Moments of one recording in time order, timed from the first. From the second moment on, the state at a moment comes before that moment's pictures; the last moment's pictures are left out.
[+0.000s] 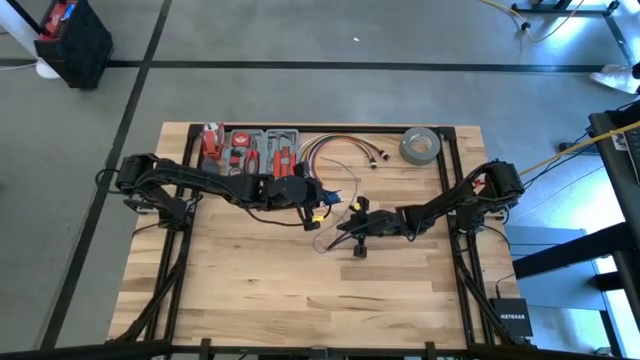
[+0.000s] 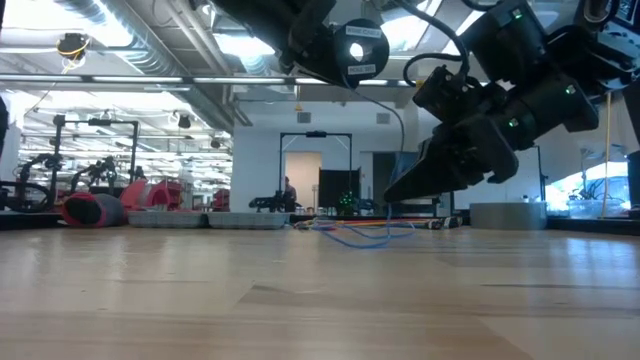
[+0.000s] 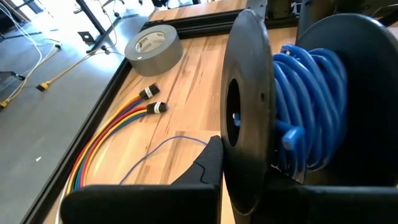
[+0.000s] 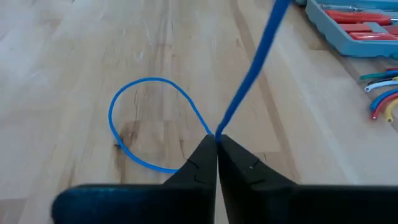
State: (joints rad) left arm -0.05 1.59 1.14 -0.07 -0.38 0.09; right arm 0.17 1.69 0.51 0.64 0.24 0.05
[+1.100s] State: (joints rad) left arm -0.04 1.59 1.14 -0.18 -0.39 0.09; right arm 0.17 1.21 0.51 0.02 0.65 0.21
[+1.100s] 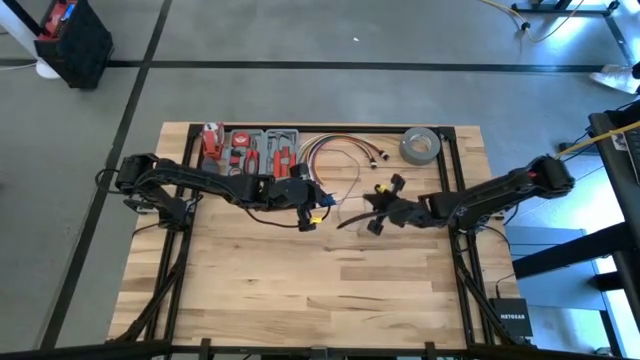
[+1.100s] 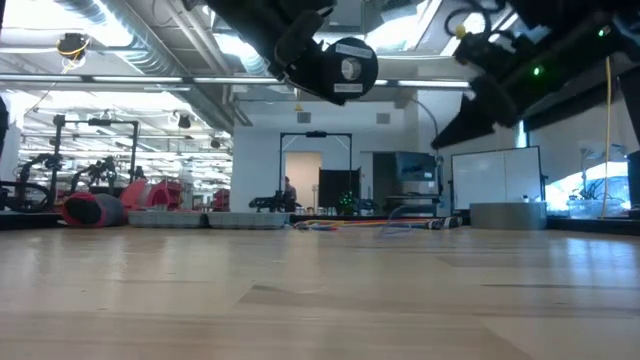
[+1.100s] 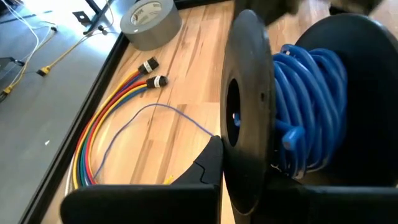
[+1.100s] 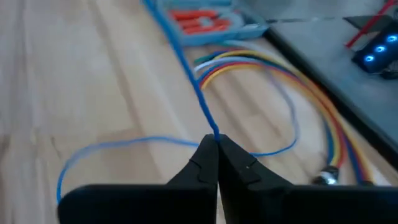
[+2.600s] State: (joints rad) left arm -0.02 1.63 1.14 -0.01 -0.39 0.03; right arm 0.17 1.48 0.74 0.39 0.40 0.06
